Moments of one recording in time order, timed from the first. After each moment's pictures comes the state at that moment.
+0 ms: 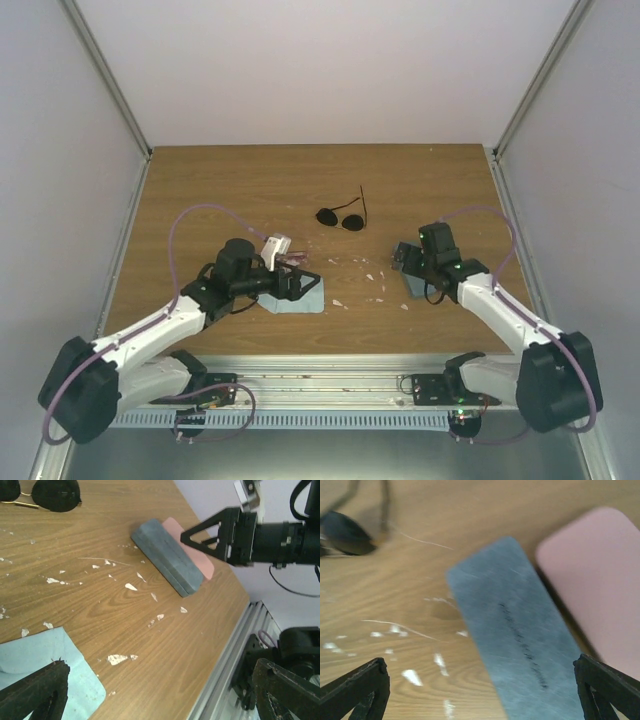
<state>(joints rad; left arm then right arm) -0.59 1.03 0.53 0.04 0.51 -0.51 0.30 1.14 0.66 -0.39 0.05 0.54</state>
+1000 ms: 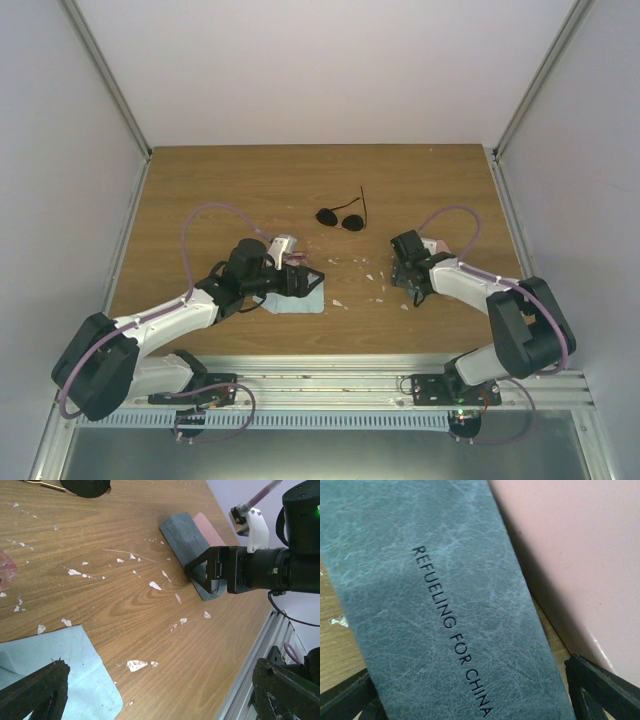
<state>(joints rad) -0.62 1.20 0.53 0.14 0.42 -0.56 0.42 1.46 0.68 -0.45 0.37 0.58</state>
